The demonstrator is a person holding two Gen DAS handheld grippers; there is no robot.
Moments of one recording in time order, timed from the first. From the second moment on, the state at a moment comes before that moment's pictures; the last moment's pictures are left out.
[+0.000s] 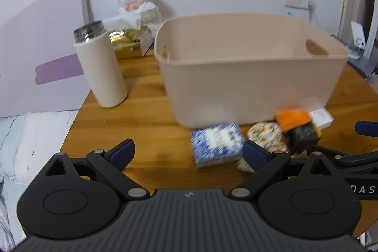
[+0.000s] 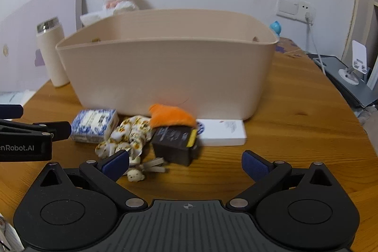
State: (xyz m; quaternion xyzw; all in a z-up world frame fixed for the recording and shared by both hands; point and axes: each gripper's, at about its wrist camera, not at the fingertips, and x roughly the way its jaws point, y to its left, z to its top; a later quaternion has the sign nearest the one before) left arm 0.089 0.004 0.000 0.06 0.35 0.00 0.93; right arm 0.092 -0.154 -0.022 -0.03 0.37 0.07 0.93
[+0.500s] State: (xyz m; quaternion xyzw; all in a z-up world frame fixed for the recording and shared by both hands) left arm 0.099 0.023 -0.022 0.03 0.37 0.02 0.93; right arm 0.105 -0.143 -0.041 -0.02 0.37 0.07 0.92
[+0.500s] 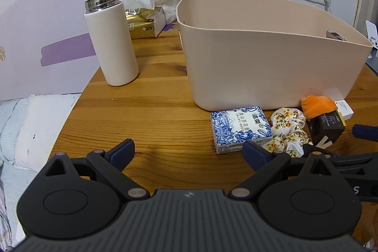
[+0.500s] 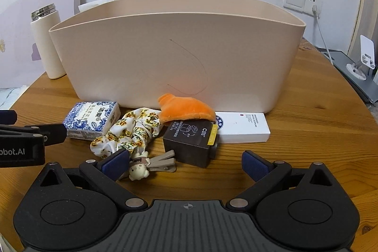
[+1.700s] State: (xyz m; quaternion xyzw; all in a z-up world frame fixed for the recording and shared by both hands) left arm 0.143 0.007 -0.051 -0.03 0.40 -0.01 0.92; right arm 0.084 -0.180 -0.041 -0.03 0.37 0.06 0.93
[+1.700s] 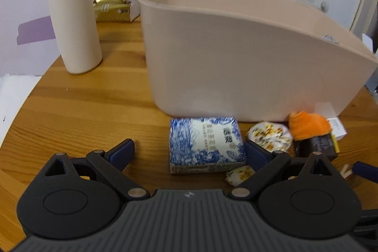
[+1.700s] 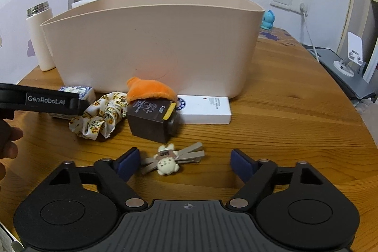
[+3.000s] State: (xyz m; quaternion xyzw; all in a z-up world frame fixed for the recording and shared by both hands) left arm 0.080 0.016 0.050 0.00 0.27 -0.03 0.96; right arm 0.087 -0.208 0.083 -0.01 0.20 0.06 0.98
